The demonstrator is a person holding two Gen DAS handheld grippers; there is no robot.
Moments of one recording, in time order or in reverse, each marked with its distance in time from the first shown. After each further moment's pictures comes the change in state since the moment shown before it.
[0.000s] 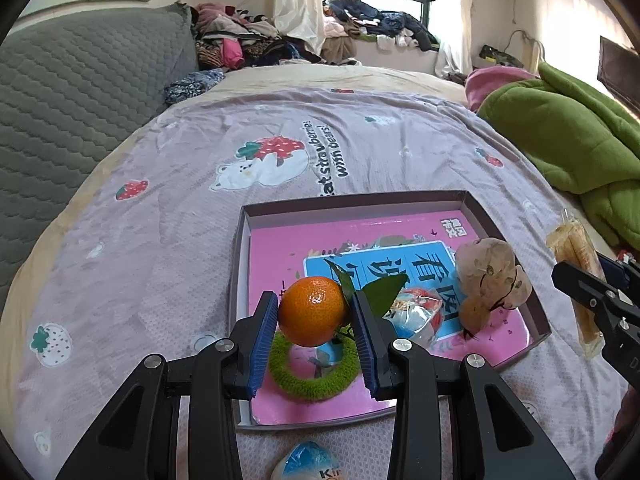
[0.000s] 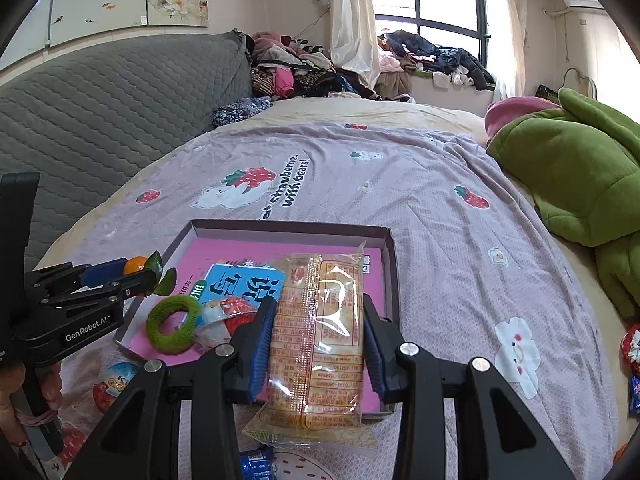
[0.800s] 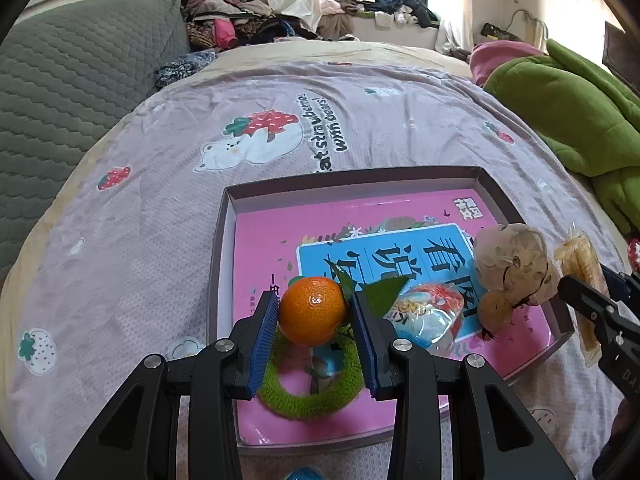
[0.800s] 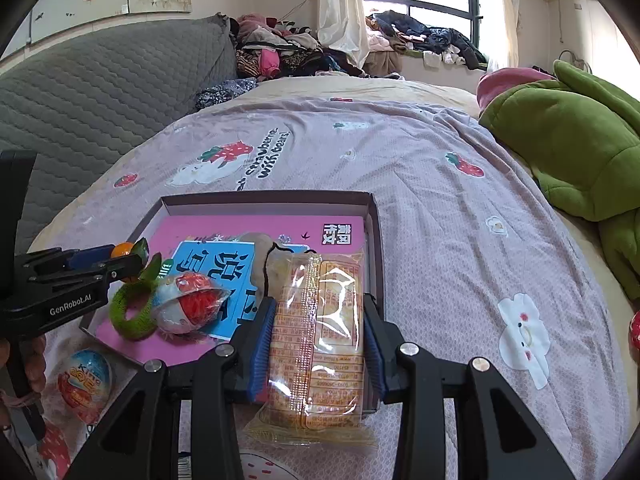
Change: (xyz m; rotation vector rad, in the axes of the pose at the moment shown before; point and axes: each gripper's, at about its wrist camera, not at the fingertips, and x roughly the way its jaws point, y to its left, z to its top) left arm 0.041 -0.007 0.003 0.018 0.085 0.008; right arm 0.035 -0.022 -0.019 0.026 0.069 -0.026
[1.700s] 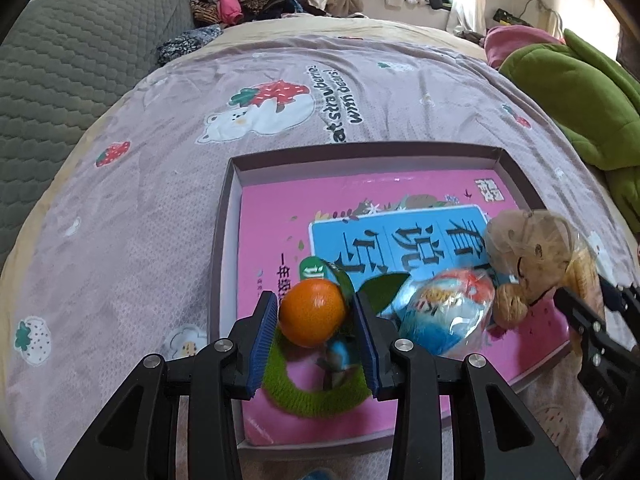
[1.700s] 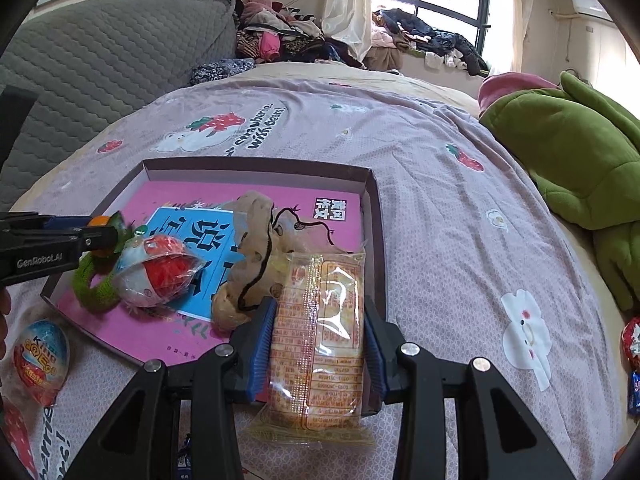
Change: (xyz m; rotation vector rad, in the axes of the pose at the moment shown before) left arm 0.019 0.008 -0.005 -0.015 0.088 0.017; right arm 0.027 0.009 -0.019 -0.075 0.036 -0.080
